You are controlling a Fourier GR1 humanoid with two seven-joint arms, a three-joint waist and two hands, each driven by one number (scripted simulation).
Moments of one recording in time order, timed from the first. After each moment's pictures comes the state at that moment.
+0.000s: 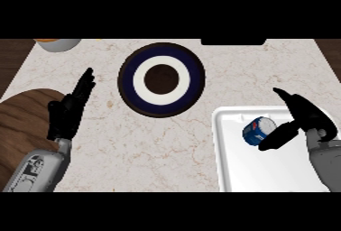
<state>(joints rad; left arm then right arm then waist) -0.27 0.34 -0.17 -1.40 0.09 0.19 0.08 -0.32 -0.50 0.20 -1.58 0.28 0.27 0.98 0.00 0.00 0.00</state>
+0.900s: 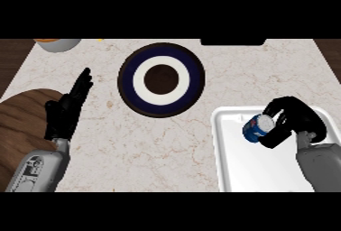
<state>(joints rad) -0.25 0.27 -0.07 -1.40 0.01 0.11 0.08 -0.29 -0.40 0.14 -1.49 0.53 0.25 0.82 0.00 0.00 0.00</state>
